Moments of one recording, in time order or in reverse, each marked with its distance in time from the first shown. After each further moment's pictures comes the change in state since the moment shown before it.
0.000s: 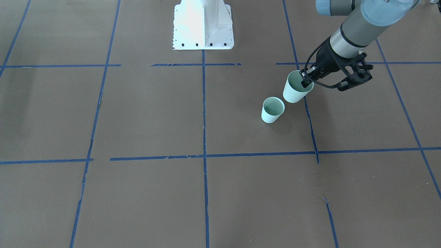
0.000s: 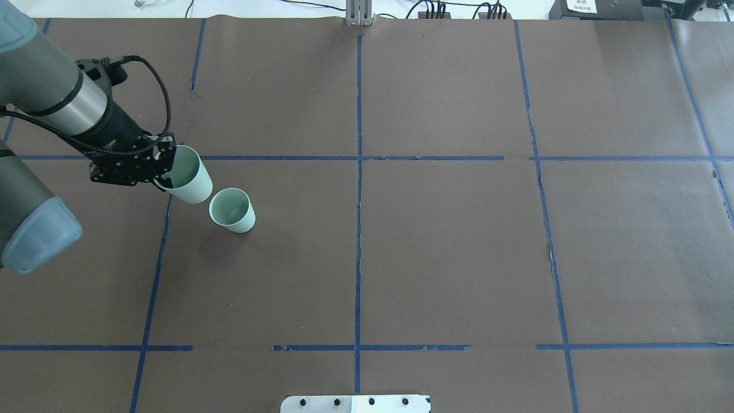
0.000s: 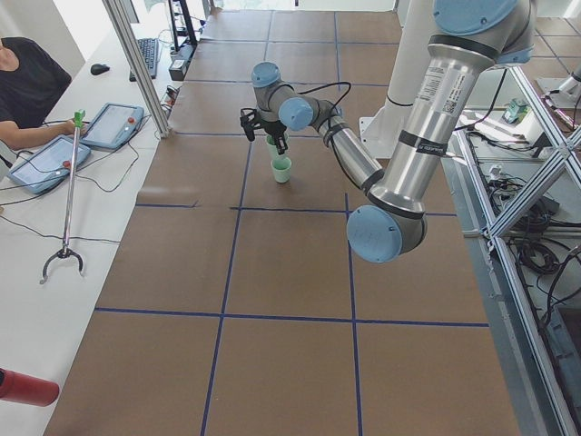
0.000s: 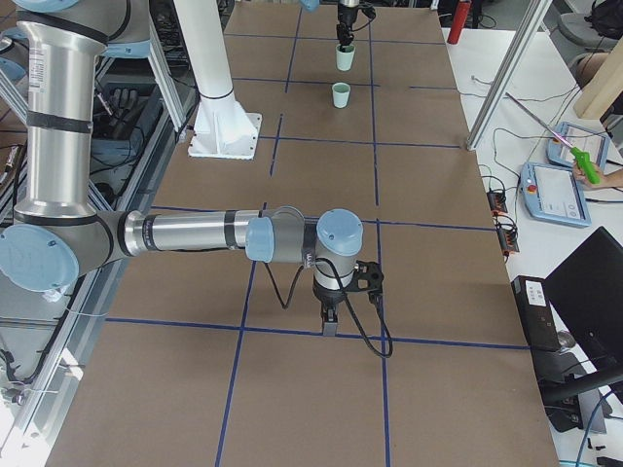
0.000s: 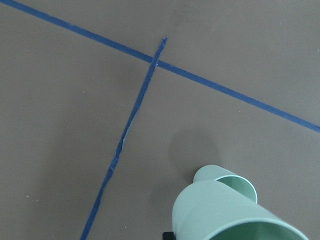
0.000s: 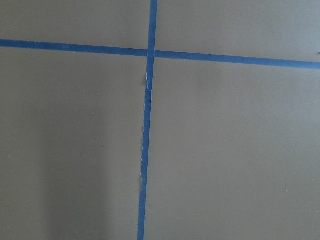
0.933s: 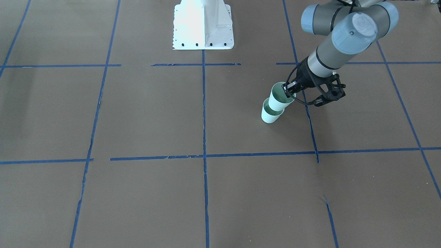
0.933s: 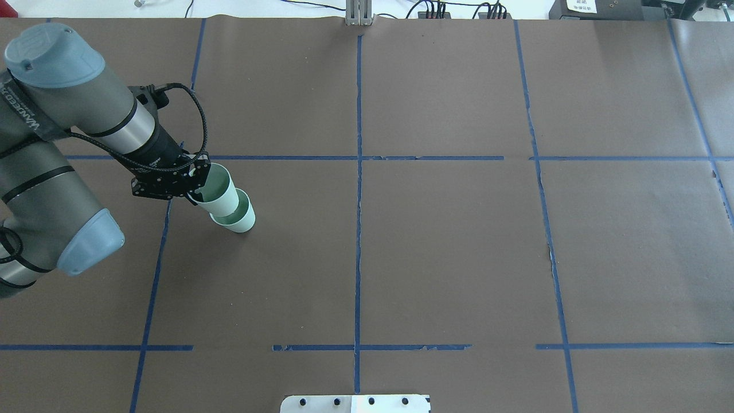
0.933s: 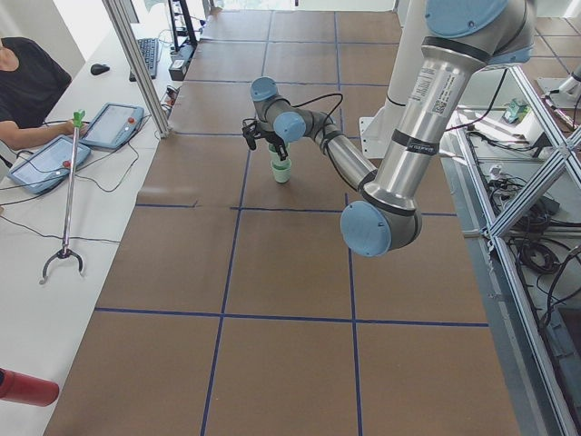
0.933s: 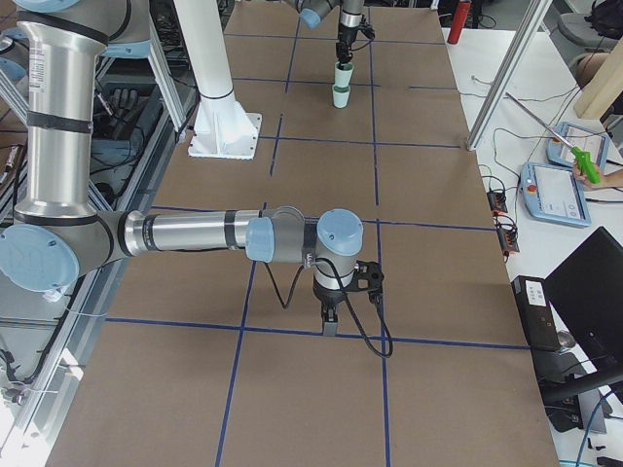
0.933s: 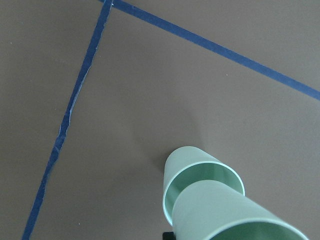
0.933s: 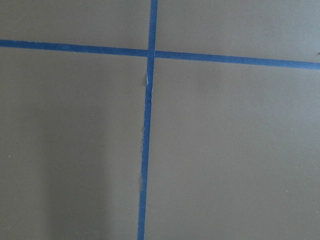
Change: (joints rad) left arm 0.056 -0.026 0.126 -0.112 0.004 -0.035; right arm 0.000 0.000 0.001 0.000 0.000 0.000
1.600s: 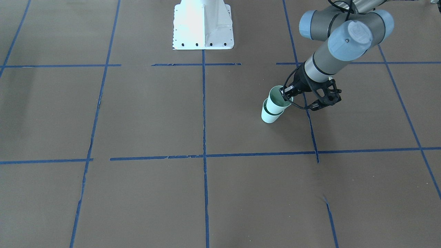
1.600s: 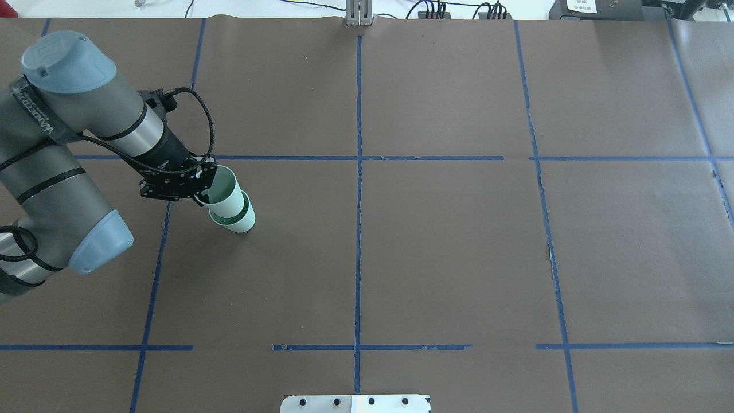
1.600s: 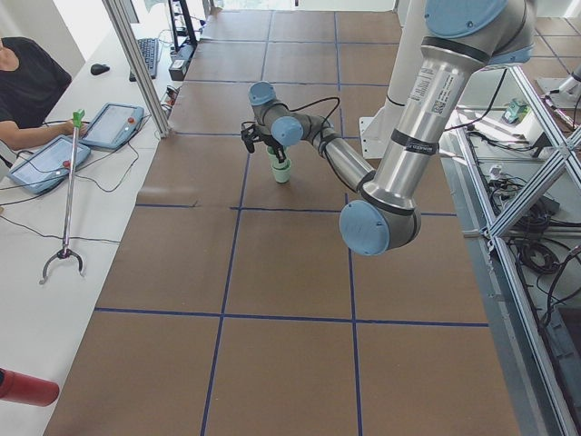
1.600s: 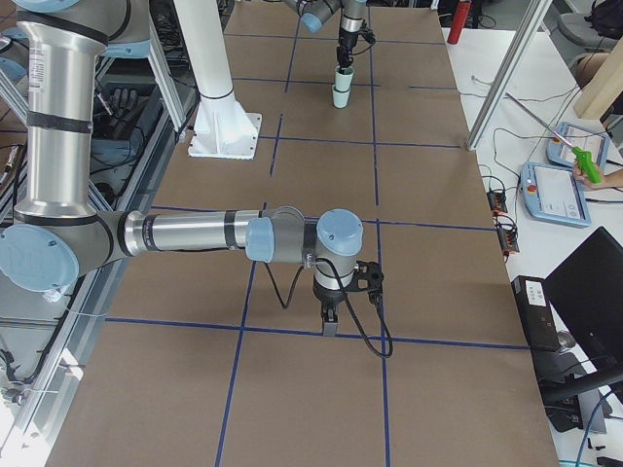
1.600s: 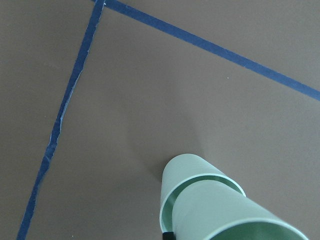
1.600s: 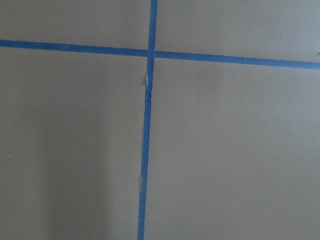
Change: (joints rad) left arm 0.013 -0.009 0.035 -0.037 0.000 -0.004; right arm 0.000 0.000 -0.001 0.001 0.000 0.000
